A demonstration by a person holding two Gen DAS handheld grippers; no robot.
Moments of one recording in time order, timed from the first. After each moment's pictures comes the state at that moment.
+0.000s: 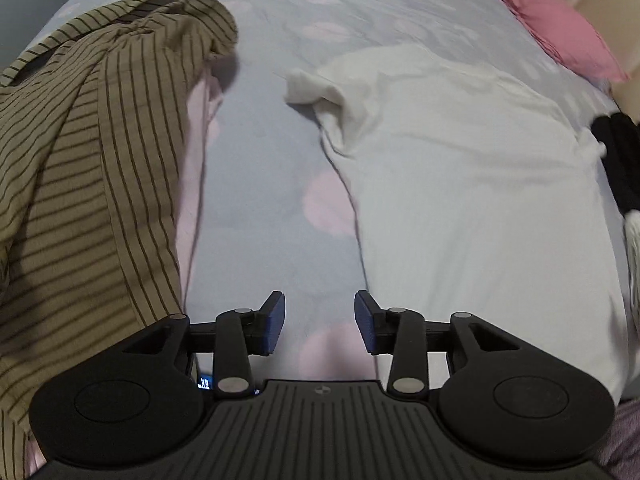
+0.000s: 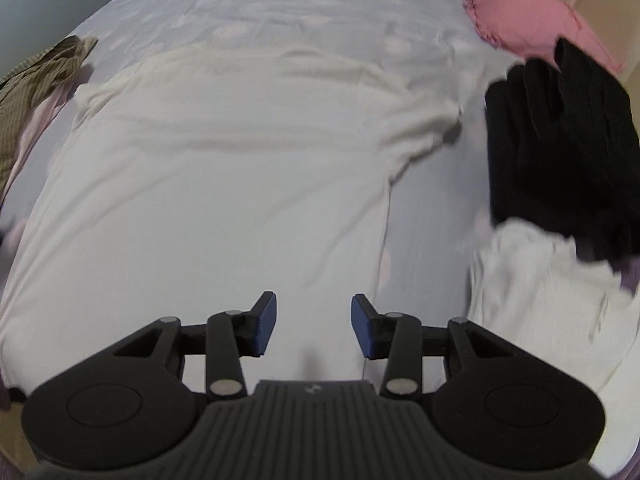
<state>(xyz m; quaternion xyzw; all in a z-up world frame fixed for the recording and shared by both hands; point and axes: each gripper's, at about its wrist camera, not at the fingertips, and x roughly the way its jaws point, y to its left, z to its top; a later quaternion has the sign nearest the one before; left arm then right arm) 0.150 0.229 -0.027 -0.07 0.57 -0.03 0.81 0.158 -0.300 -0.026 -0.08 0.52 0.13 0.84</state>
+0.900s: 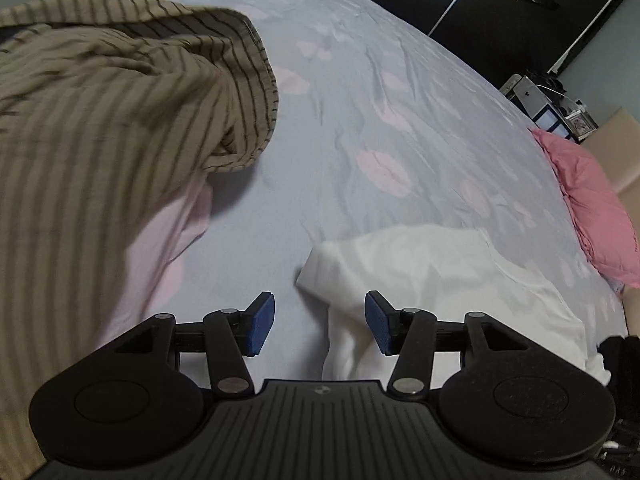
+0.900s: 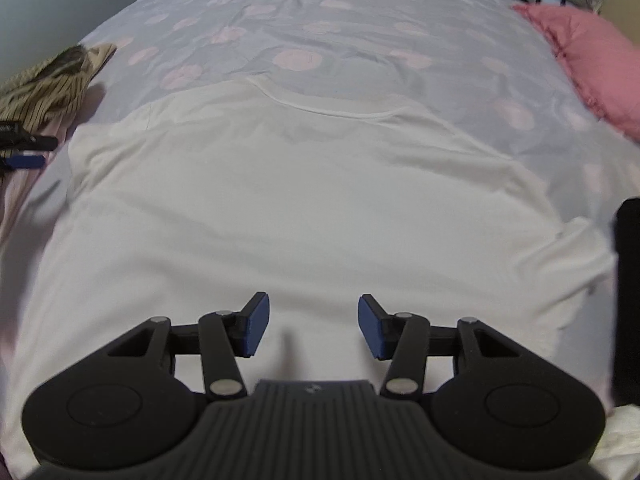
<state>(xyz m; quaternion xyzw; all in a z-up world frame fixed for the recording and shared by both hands) 0.282 0.272 -0.077 -0.26 0.44 0.06 0.86 0.287 -0.142 -0.079 -0.07 0.51 0.18 0.84</state>
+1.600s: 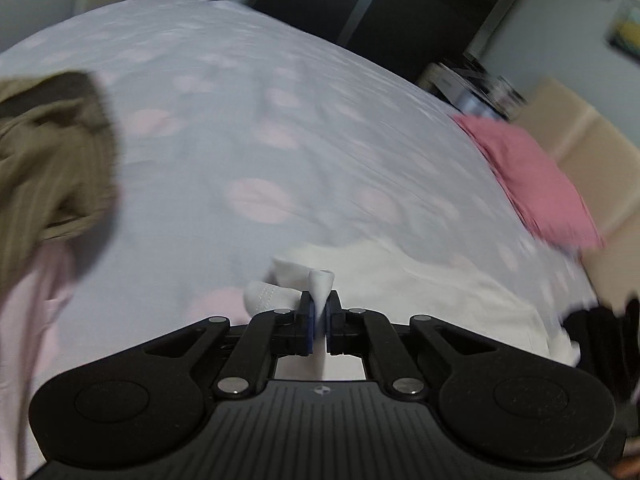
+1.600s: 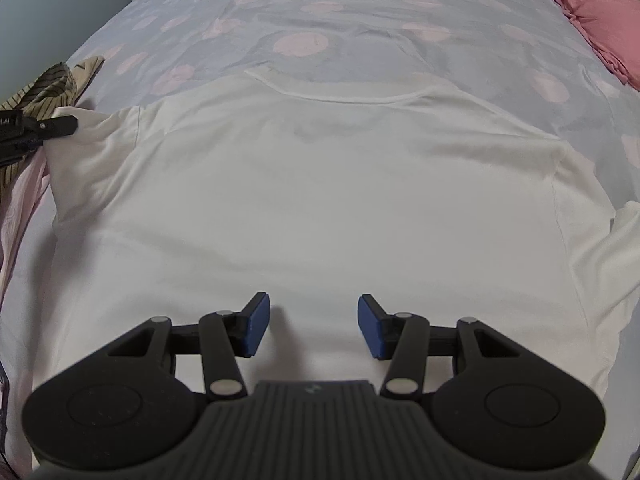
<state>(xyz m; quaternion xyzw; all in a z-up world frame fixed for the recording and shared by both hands) 0.310 0.185 -0.049 -0.19 0.40 -0.06 0.89 0.312 -0.126 -0.099 -0.03 0.53 0.18 0.83</state>
